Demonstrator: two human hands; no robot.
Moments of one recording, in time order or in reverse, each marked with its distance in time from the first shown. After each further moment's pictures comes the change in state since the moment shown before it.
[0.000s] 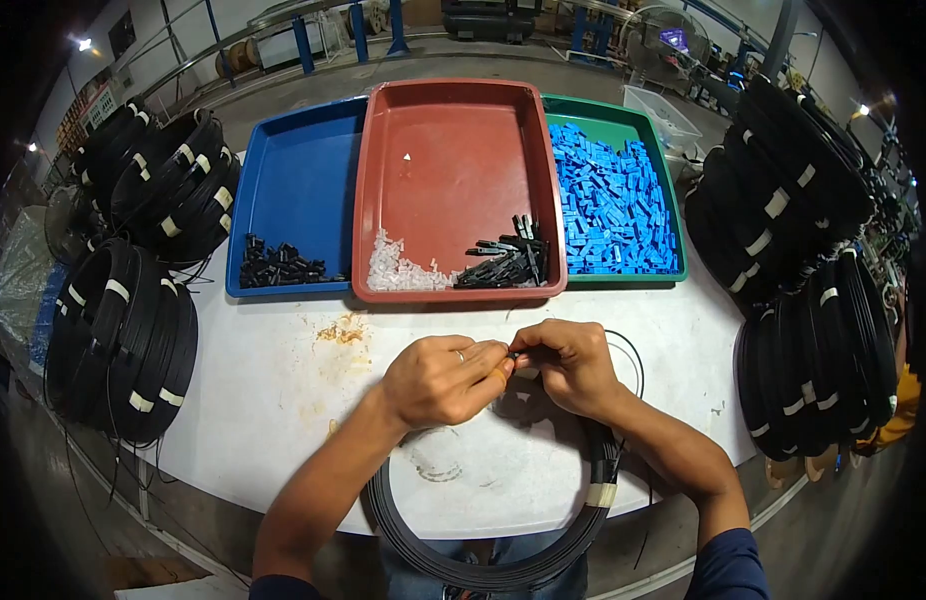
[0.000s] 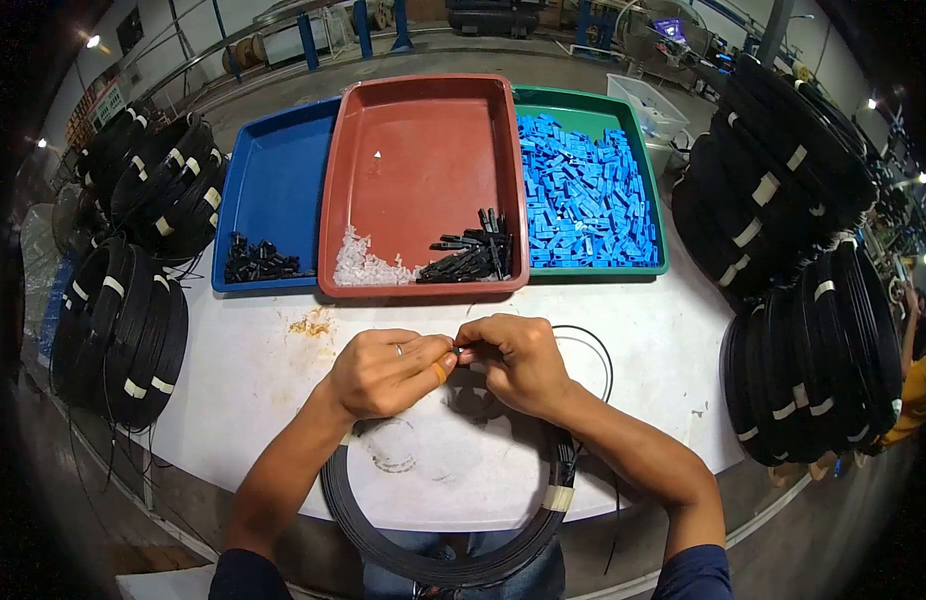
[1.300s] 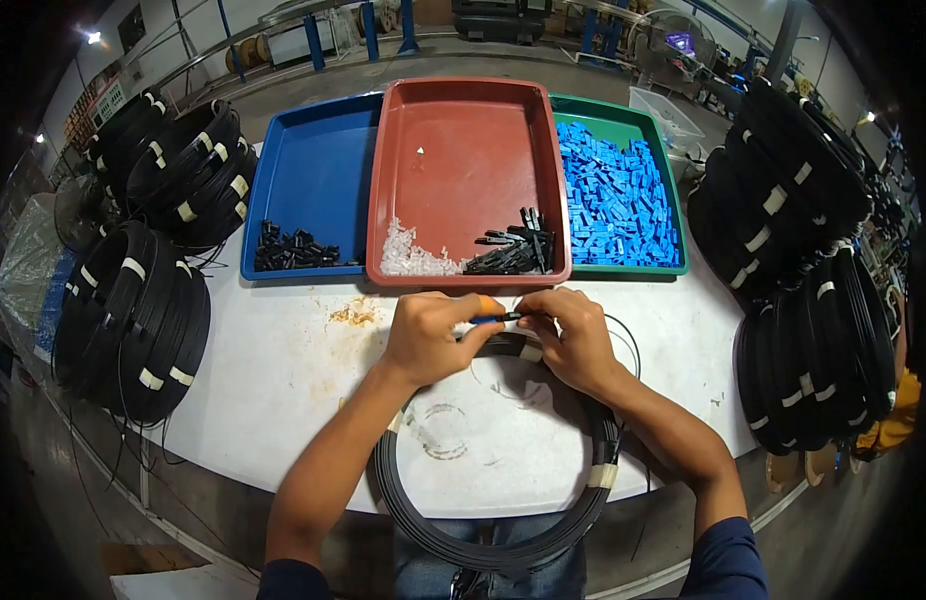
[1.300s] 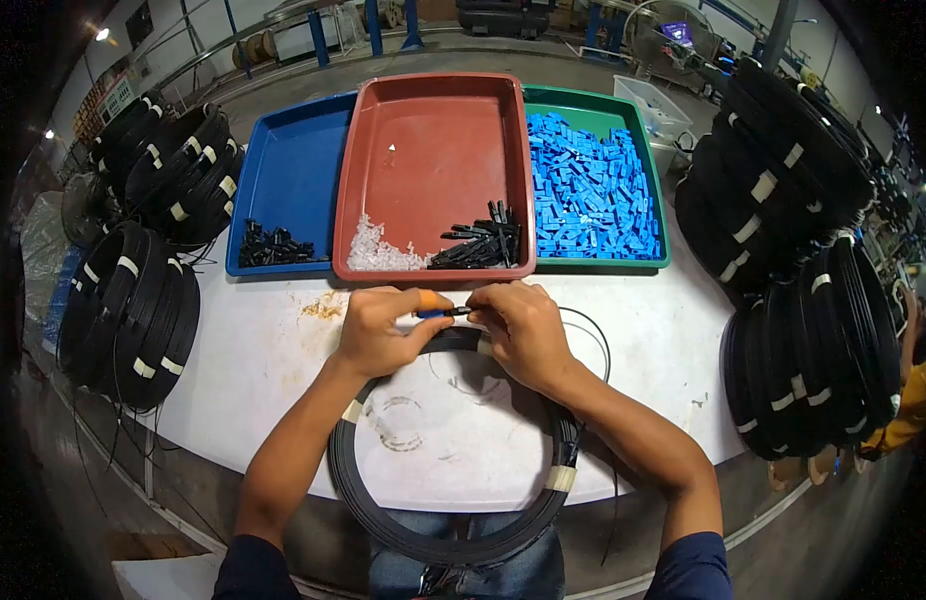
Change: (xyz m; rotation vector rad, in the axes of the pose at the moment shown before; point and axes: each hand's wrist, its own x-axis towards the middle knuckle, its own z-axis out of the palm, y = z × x) left_hand -0.006 -0.006 -0.002 -0.197 0.073 -0.524; right_hand 0.005 0.012 0.005 -0.255 0.066 -0.122
